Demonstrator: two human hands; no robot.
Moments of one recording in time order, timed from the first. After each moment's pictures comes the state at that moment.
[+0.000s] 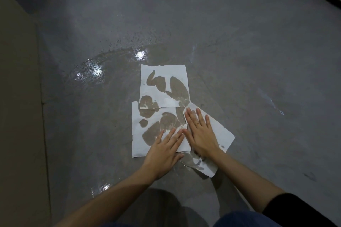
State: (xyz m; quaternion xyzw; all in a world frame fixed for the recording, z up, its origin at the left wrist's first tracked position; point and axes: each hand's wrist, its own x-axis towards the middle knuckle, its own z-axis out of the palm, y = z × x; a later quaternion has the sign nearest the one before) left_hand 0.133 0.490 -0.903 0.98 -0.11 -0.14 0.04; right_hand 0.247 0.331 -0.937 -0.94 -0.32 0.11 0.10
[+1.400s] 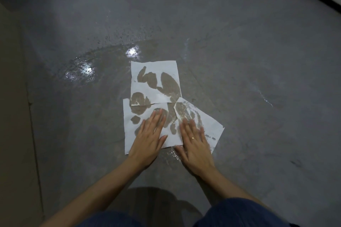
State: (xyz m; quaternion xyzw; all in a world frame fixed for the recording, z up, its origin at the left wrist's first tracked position) left_hand 0.135 0.509 -0.897 0.98 -0.02 -0.01 0.21; right_hand 0.176 0.311 -0.918 -0.94 -0.31 0.09 0.10
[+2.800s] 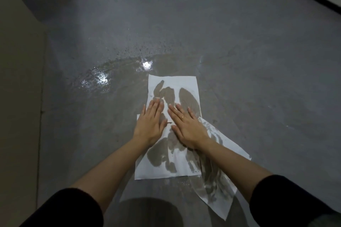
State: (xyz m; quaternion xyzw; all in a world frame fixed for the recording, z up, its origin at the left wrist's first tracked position) left_hand 0.238 0.597 -0.936 0.99 0.06 -0.02 0.09; right_hand 0.310 0.422 -0.939 -0.88 -0.46 0.08 0.11
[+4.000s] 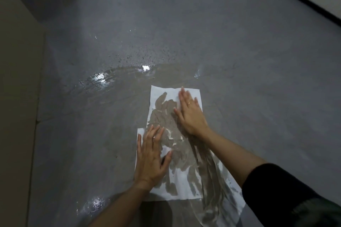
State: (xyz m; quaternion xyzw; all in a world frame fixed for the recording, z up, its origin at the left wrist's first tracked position) left_hand 0.193 0.560 -0.924 0.94 0.13 0.12 0.29; right_hand 0.391 0.466 -0.919 -0.91 -0.37 0.09 0.18
